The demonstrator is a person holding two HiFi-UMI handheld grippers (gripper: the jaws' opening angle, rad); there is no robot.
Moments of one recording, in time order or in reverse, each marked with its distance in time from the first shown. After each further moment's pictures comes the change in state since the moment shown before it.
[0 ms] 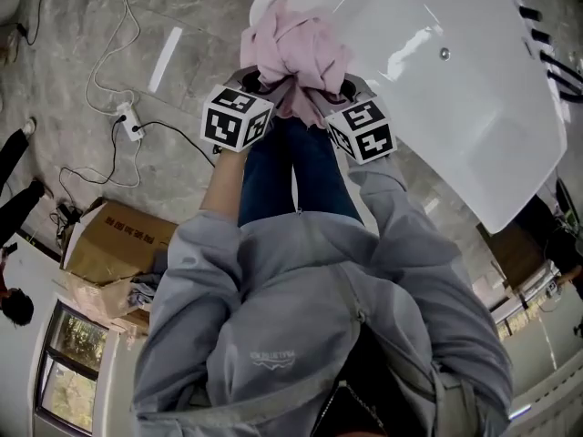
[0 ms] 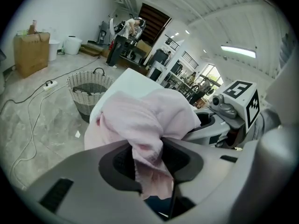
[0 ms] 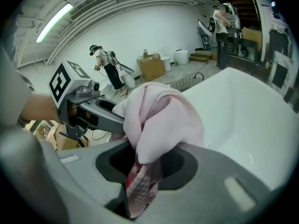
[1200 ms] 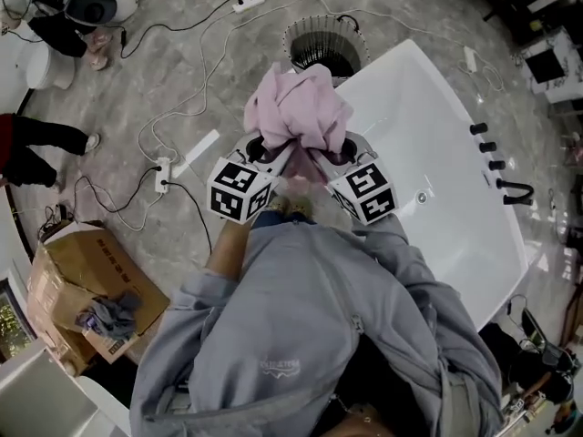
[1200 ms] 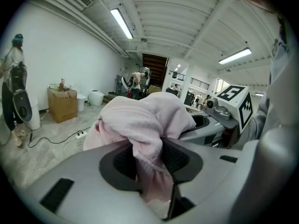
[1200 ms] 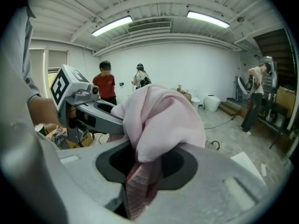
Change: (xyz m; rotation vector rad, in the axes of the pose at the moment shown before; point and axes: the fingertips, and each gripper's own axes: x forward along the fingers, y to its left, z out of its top) left arm -0.262 -0.109 0.157 0.082 -0.504 0.311; right arm -0.191 0.134 0.214 -0.504 -0.278 0.123
